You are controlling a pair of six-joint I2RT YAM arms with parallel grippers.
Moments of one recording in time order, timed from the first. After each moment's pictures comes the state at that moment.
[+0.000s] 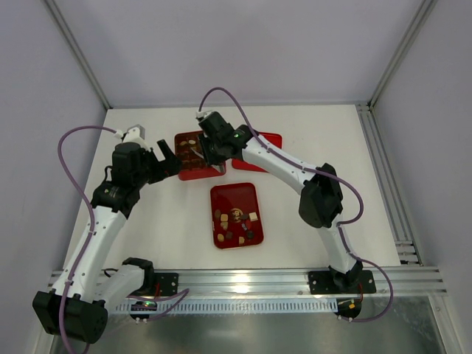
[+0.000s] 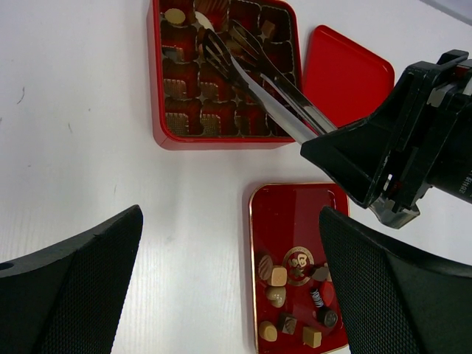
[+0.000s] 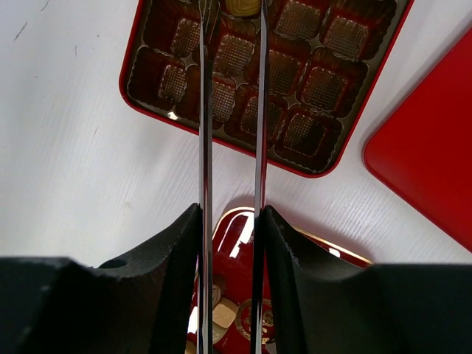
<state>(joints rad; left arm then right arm) -0.19 0.96 0.95 -0.51 0.02 -0.48 0.84 2.15 2.06 -0.73 0.11 0.35</state>
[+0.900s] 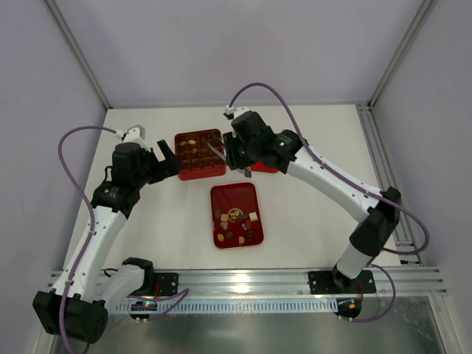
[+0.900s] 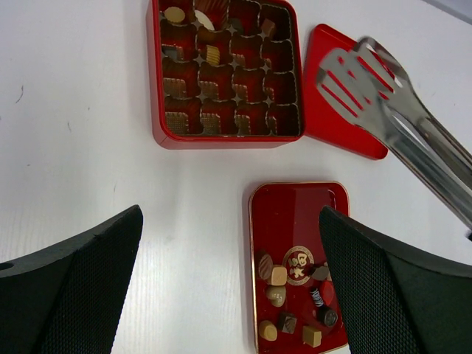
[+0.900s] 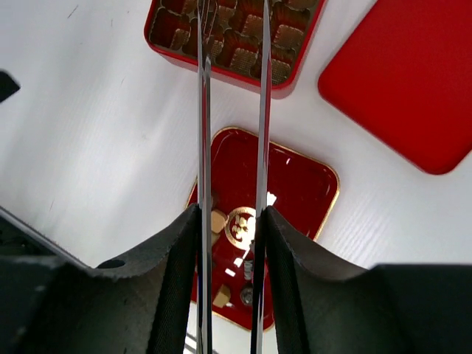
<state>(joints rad) -0.19 0.96 0.95 -0.50 0.02 -0.48 0.84 1.76 1.77 -0.76 0.13 0.36</state>
